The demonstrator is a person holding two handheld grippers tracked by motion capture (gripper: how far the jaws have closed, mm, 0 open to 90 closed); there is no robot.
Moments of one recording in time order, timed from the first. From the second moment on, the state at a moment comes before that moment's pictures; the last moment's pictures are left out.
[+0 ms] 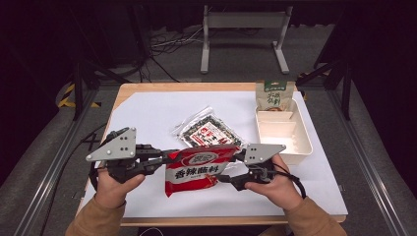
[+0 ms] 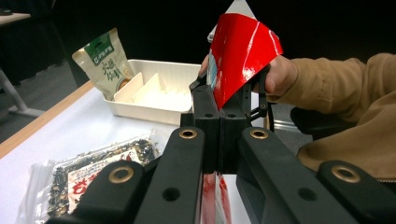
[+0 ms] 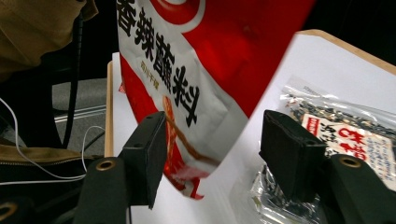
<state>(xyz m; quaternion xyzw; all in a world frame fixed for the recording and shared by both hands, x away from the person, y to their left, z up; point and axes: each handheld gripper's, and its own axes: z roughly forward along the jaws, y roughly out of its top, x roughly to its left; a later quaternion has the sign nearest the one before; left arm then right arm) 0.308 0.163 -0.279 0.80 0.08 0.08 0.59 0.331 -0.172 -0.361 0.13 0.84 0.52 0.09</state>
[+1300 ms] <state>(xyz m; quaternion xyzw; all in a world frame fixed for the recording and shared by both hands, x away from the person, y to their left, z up) 0.319 0.163 -0.292 0.78 0.08 0.05 0.61 0.335 -0.169 -0.372 0.09 0.84 0.53 0.01</state>
